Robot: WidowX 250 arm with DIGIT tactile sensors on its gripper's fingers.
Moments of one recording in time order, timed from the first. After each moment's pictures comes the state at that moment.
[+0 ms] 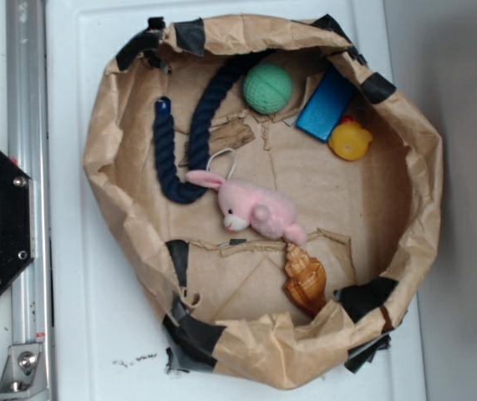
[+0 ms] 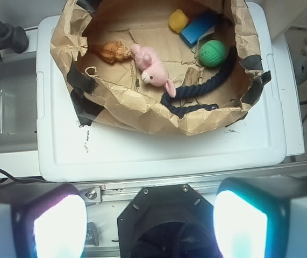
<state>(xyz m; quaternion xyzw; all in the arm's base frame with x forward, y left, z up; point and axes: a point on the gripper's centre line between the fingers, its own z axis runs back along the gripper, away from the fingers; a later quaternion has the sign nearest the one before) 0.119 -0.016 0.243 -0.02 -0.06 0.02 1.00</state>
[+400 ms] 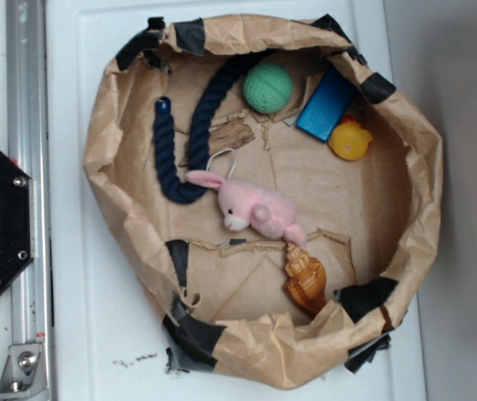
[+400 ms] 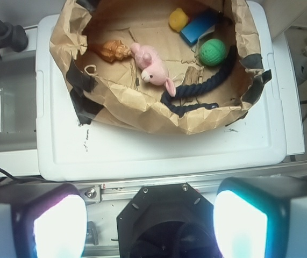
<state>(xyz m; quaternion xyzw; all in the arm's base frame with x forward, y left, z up) 0.119 -0.017 0.239 -0.02 -0.05 0.01 1.00</state>
